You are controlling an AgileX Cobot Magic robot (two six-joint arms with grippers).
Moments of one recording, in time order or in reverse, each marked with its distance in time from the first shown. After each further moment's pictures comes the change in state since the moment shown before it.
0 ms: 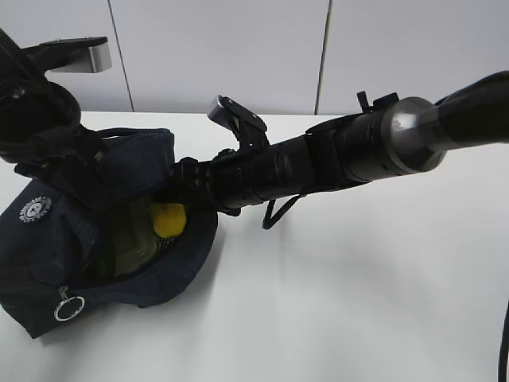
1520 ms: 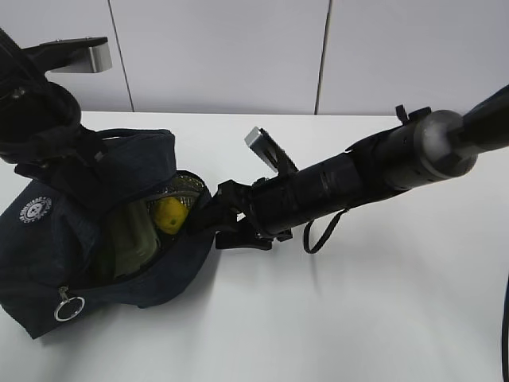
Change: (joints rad) left arm 0.000 0.000 0.000 -0.004 0.003 0.000; right arm -0.143 0.060 0.058 -0.186 0.303 0.186
